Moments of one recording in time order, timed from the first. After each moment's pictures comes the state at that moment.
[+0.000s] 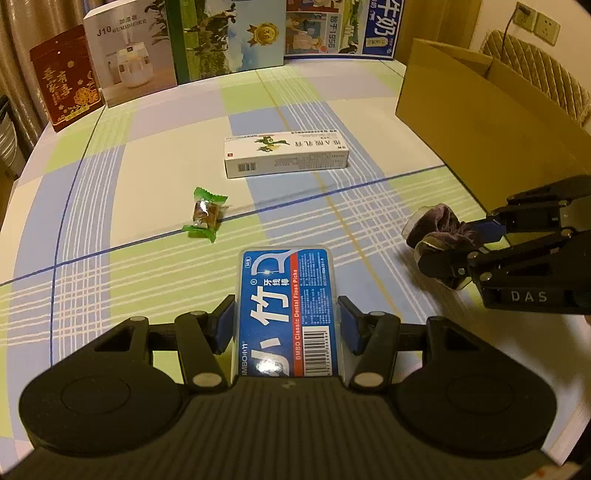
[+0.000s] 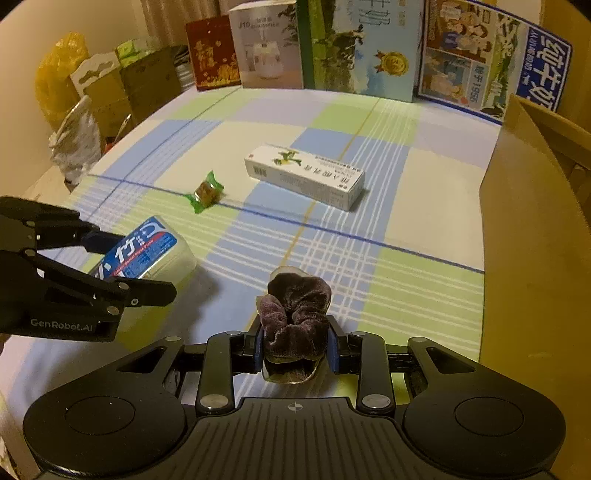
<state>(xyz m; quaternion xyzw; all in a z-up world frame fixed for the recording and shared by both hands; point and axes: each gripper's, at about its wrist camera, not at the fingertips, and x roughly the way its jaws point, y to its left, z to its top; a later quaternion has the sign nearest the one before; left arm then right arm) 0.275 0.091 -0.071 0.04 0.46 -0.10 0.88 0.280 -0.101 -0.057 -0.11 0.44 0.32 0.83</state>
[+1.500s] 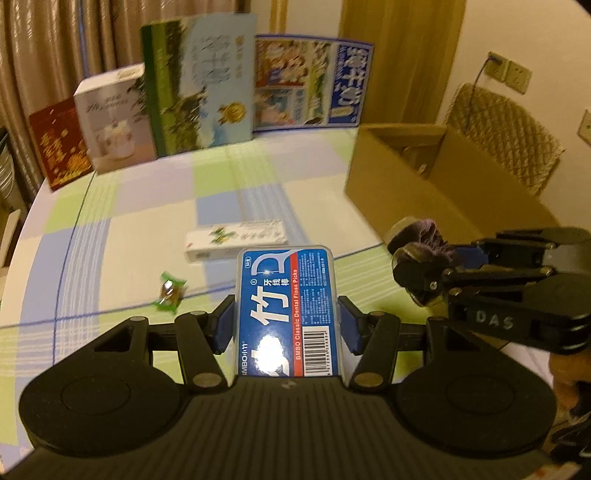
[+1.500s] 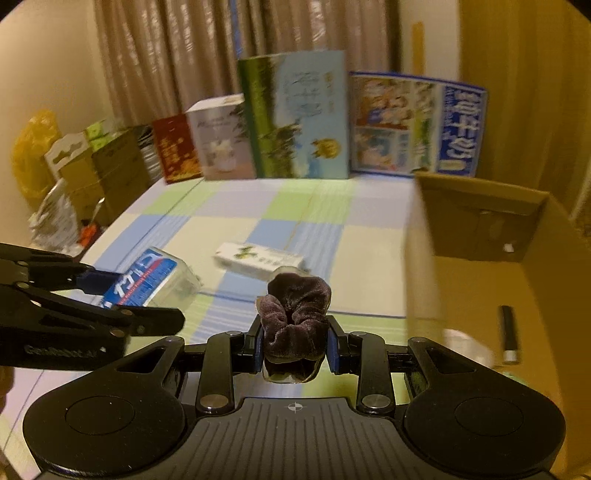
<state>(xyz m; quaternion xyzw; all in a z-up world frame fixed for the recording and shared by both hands) 0.260 0.040 0.011 0.02 0.39 -0.12 0.91 0.256 -0.153 0.019 -0.05 0.35 0.25 0.90</state>
